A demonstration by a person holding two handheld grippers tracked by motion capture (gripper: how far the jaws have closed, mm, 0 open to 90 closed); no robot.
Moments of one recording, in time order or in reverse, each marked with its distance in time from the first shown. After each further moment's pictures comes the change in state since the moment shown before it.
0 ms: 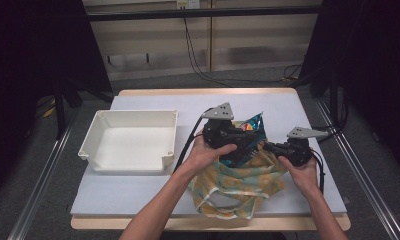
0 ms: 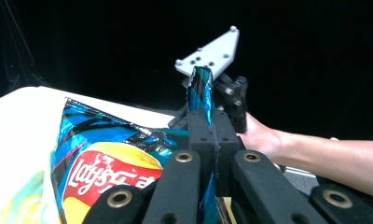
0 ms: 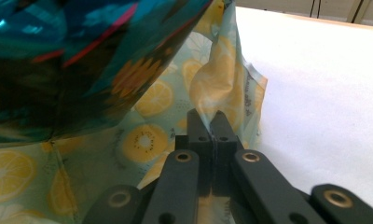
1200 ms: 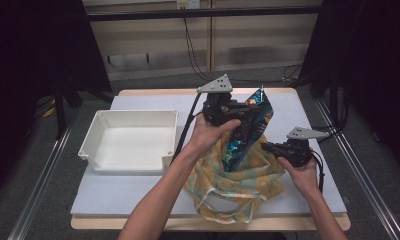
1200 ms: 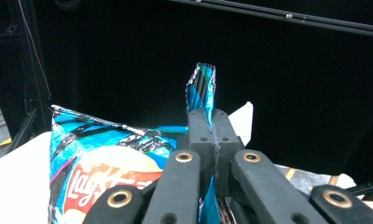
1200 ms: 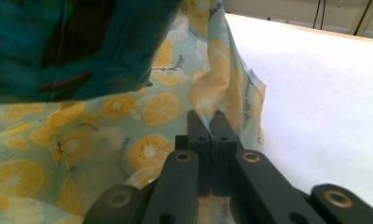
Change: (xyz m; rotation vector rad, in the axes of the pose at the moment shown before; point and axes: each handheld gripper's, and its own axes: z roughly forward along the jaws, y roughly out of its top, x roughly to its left) left arm 0.008 0.055 -0.014 -0.119 0.031 0.007; right arm 0.009 0.004 -0.004 -0.022 0.015 -0.022
